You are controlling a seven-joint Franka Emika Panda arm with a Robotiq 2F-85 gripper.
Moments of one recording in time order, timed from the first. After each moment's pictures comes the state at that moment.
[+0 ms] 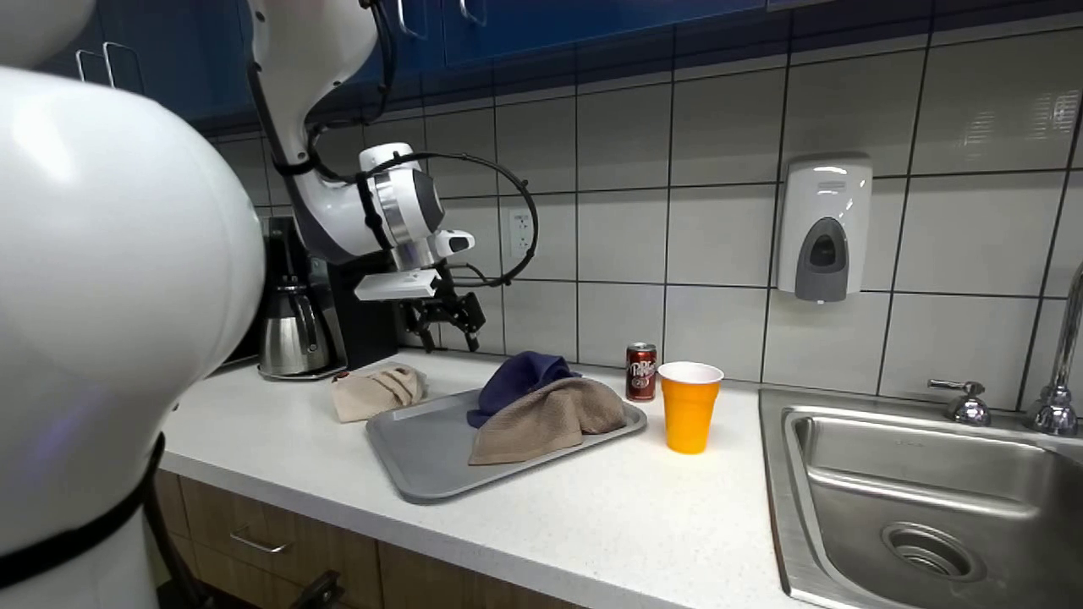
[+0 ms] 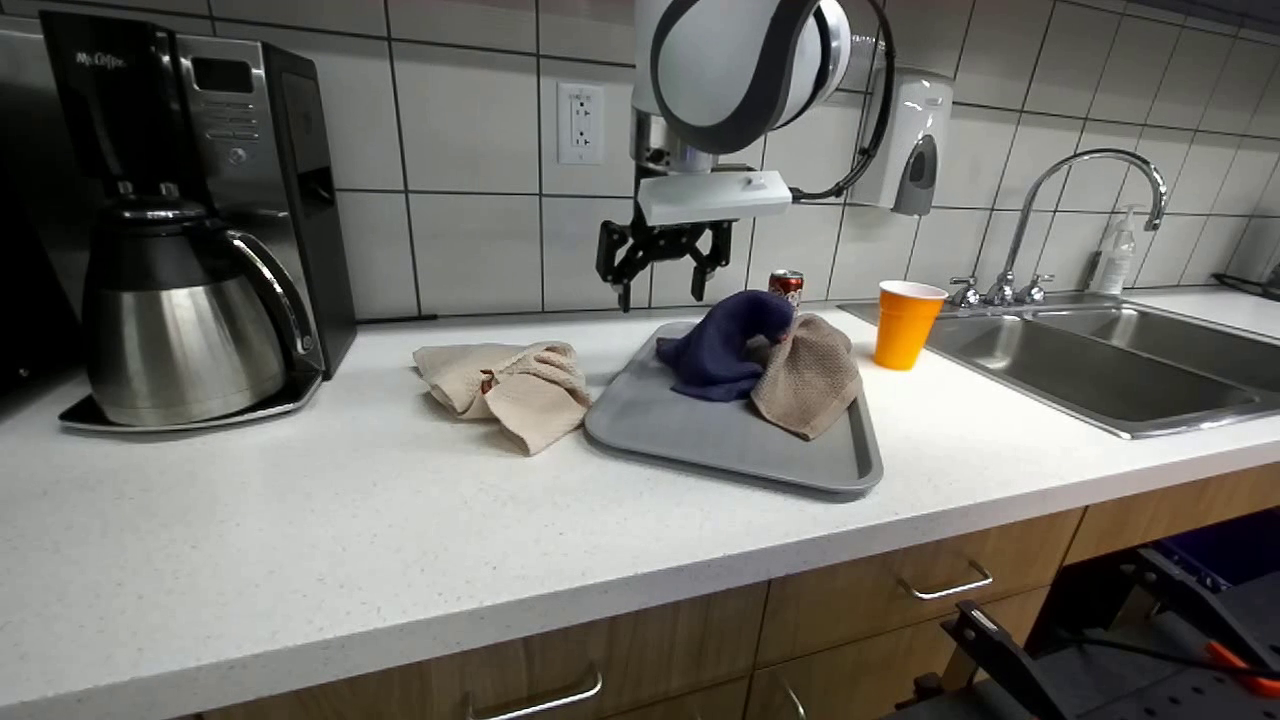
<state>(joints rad) 0.39 0.29 -0.07 -2.17 -0.36 2.68 0.54</state>
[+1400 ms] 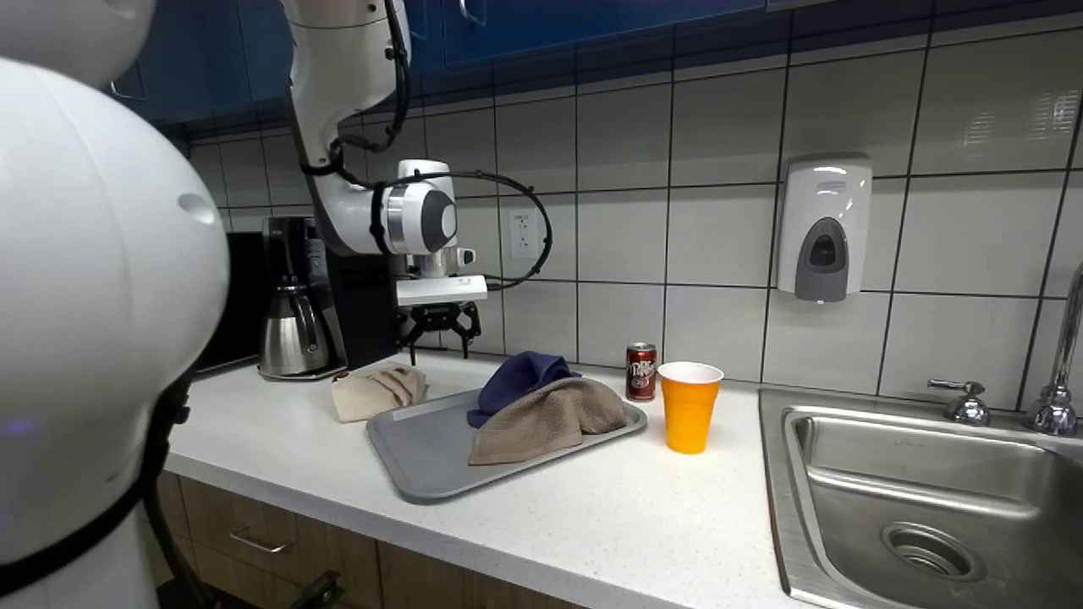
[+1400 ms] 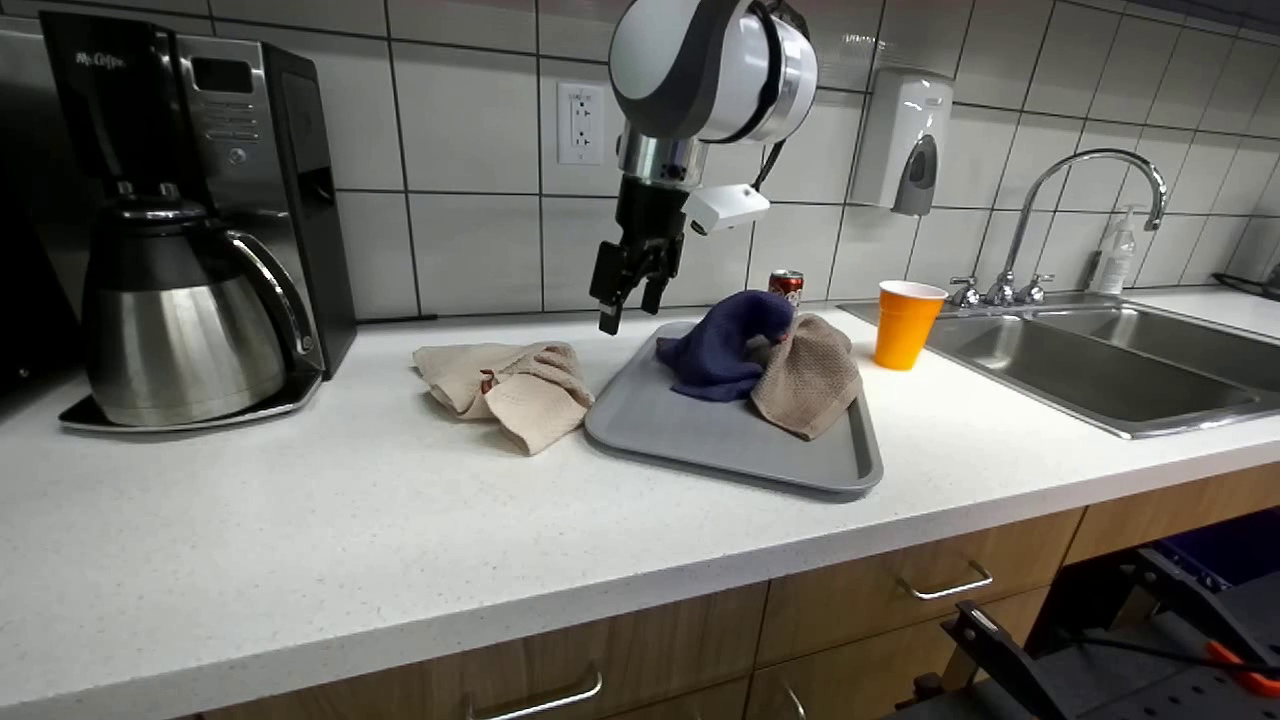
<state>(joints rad) 0.14 0.40 0.19 -2.06 -0.07 2.63 -0.41</state>
